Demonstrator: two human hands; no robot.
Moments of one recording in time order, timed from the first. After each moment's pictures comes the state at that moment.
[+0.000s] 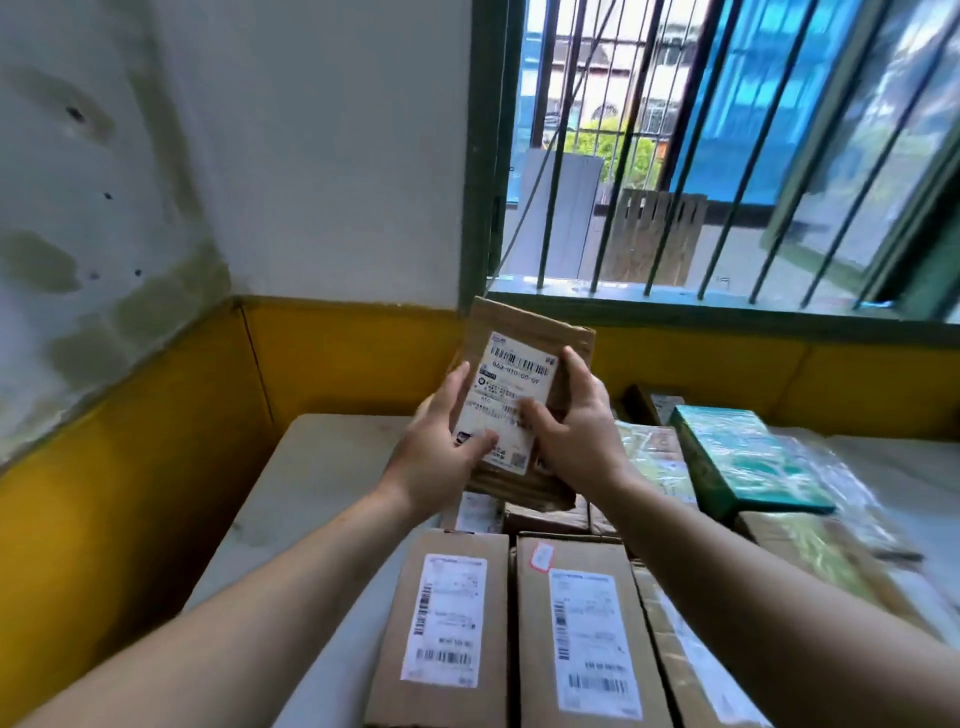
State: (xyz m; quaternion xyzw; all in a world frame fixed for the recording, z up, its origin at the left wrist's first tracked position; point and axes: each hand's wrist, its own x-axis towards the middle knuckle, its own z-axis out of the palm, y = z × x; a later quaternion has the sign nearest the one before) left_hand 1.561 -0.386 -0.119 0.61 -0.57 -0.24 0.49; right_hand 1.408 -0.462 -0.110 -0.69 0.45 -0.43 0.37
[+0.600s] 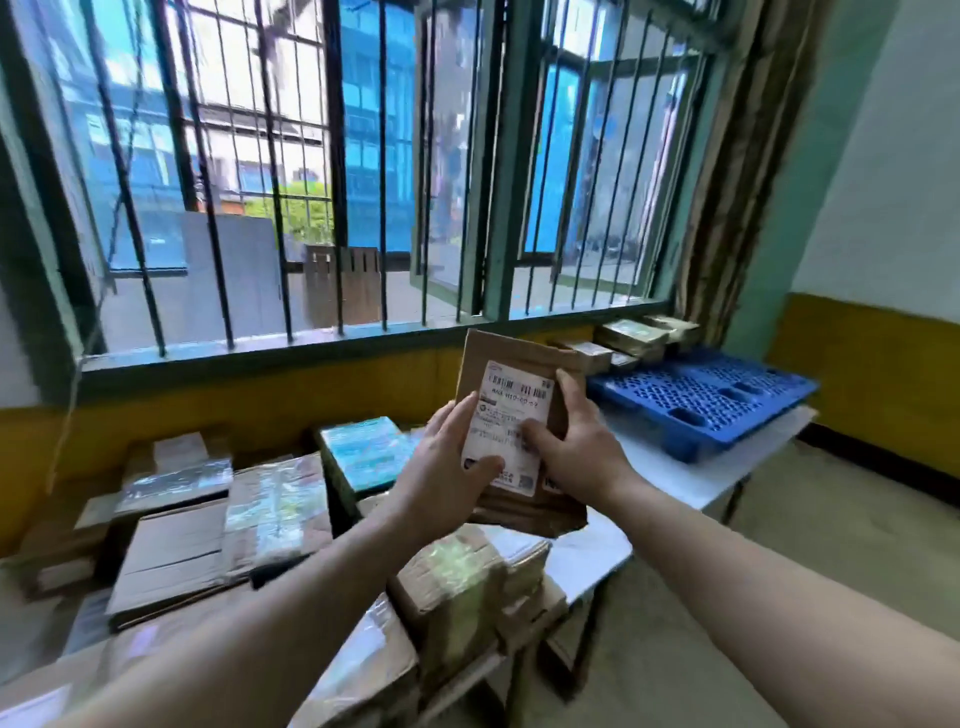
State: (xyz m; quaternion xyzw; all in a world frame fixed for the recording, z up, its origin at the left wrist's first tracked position) left_hand 1.184 -0.385 -0.075 0.39 -0.76 -0.30 0.42; right_hand 1.008 -0.350 -0.047 -0.59 0.68 -0.41 0.13
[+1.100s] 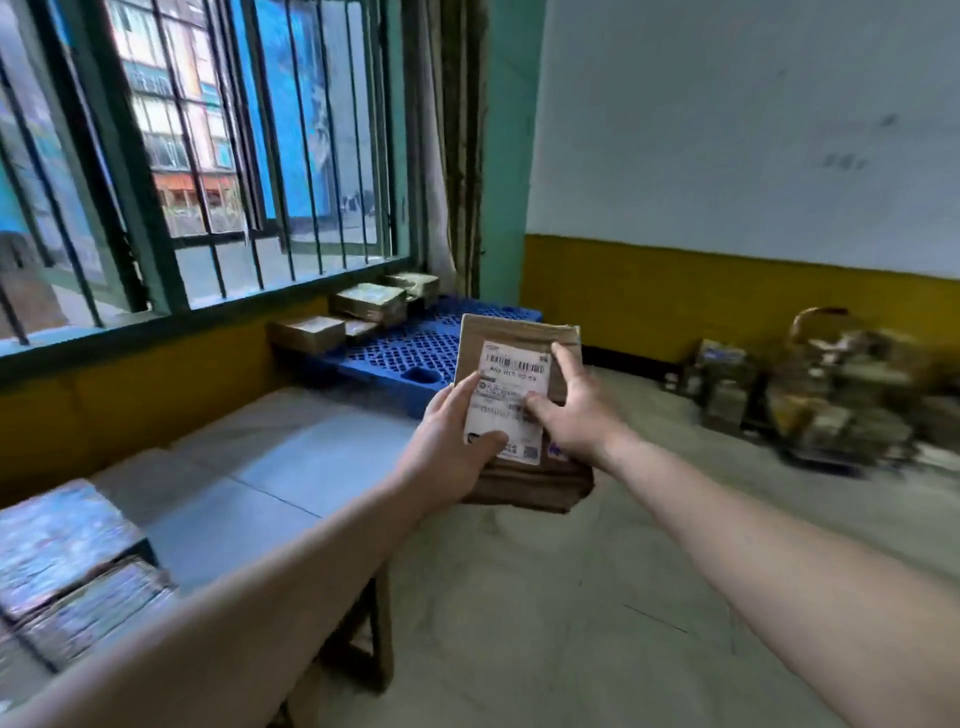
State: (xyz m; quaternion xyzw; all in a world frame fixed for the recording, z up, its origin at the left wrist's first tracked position) left_hand 0.796 -0.305 -0.068 0.22 -0.85 -0.38 0.29; right_hand 0.646 -0.206 -0.048 -0.38 0.84 -0.39 0.06
